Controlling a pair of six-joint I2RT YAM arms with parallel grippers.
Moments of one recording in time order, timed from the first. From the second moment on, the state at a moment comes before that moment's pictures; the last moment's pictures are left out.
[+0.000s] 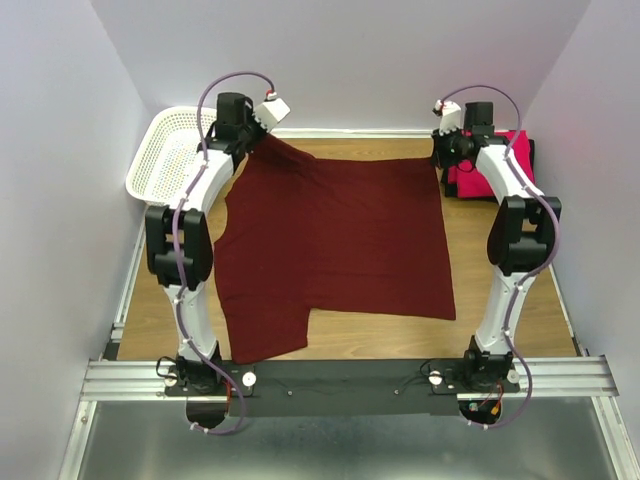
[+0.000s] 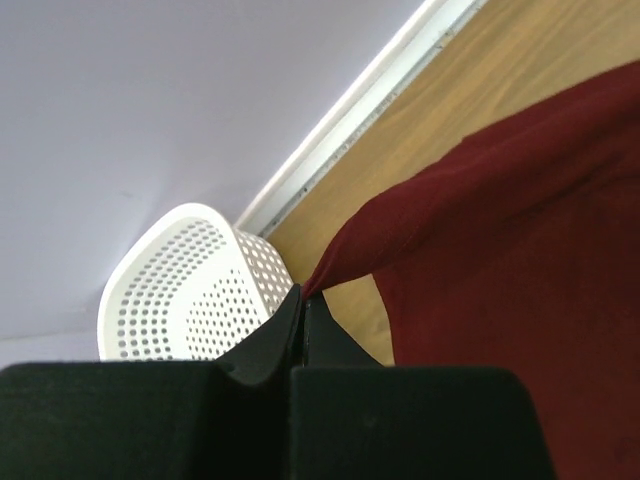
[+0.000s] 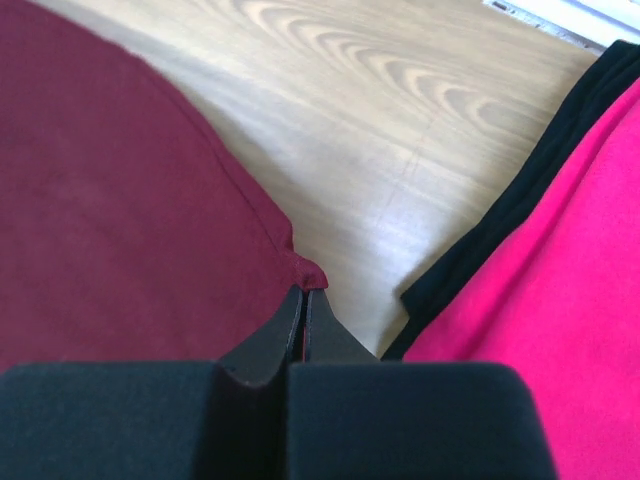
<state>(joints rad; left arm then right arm) -0.15 2.06 1.81 -0.22 0.11 0.73 -0.01 2.15 1.86 -0.49 -0.35 -0.31</state>
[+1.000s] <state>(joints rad) -0.13 1.51 0.84 -0.26 0.15 0.69 -0.09 1.97 1.37 -0.50 -0.47 -0.55</state>
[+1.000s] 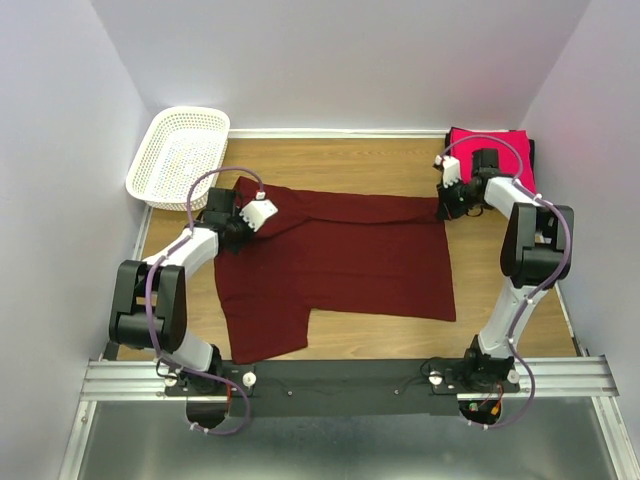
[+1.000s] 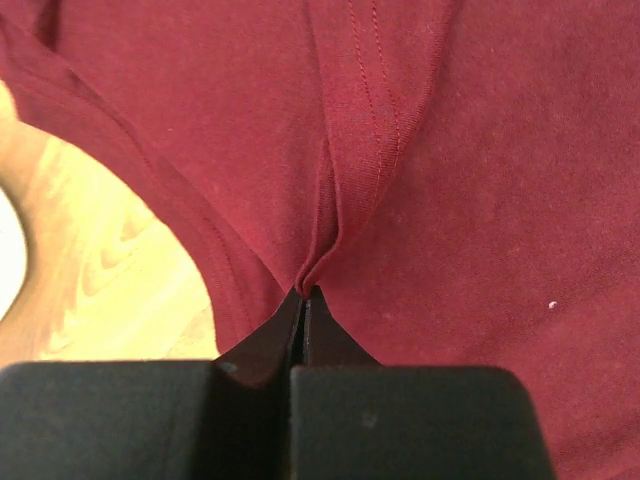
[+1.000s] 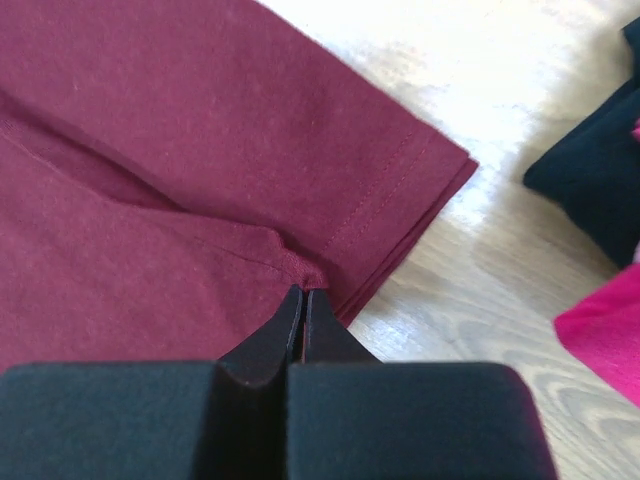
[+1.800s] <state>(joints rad) -0.08 1.49 1.00 -0.38 0.18 0.73 -0.09 1.92 1.42 -0.57 -0.48 -0.58</state>
